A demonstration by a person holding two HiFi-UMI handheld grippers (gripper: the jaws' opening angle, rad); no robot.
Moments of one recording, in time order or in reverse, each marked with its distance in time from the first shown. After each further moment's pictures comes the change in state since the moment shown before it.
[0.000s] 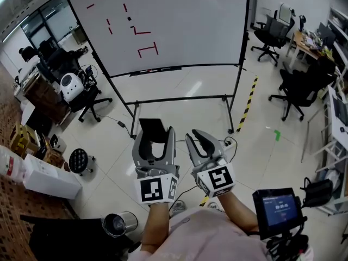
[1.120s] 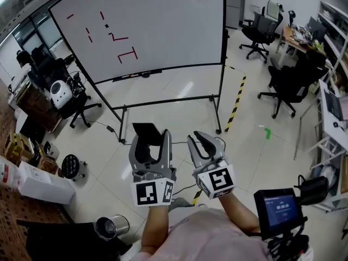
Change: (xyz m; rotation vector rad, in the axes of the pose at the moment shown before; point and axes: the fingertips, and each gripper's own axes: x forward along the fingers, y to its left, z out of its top) left arm 0.016 -0.094 -0.013 -0.072 -0.058 -0.038; right arm -0.069 -0.092 -0.008 -0.029 0.010 -0.066
